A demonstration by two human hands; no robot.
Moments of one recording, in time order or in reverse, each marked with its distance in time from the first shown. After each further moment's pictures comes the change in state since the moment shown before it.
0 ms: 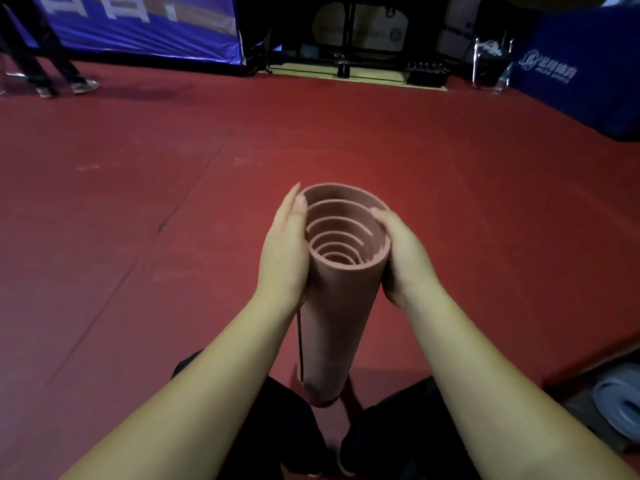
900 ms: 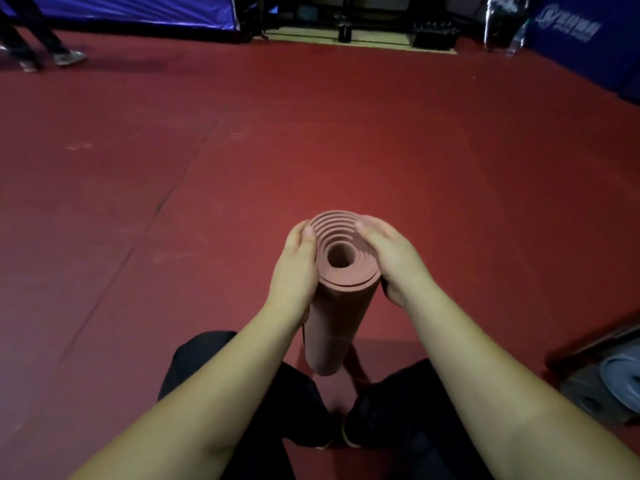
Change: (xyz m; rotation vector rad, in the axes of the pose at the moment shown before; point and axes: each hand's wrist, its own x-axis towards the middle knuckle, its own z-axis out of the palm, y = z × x) left_hand -0.012 -0.063 -0.003 0.241 -0.008 -0.277; right_hand 0.014 0.049 -0.026 -0.286 0.007 -0.001
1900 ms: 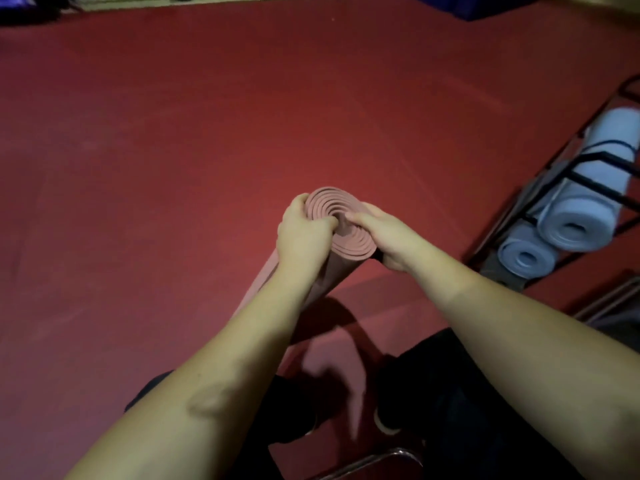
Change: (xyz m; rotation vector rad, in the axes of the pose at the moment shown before) left_hand 0.026 -0.001 0.138 0.380 -0.360 0.033; right_hand 0.009 0.028 -0.142 0.031 0.237 0.226
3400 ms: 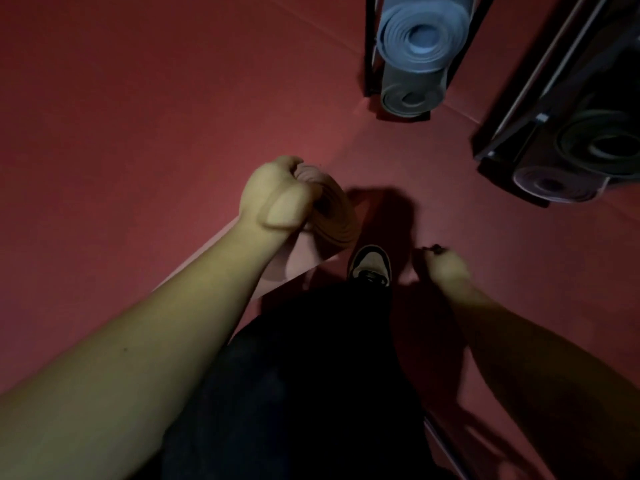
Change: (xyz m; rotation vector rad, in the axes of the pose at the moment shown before) left_hand 0.033 -0.090 0.369 0.827 -0.663 0.210; right_hand -0.069 0.424 -0.349 -0.347 0.687 0.833
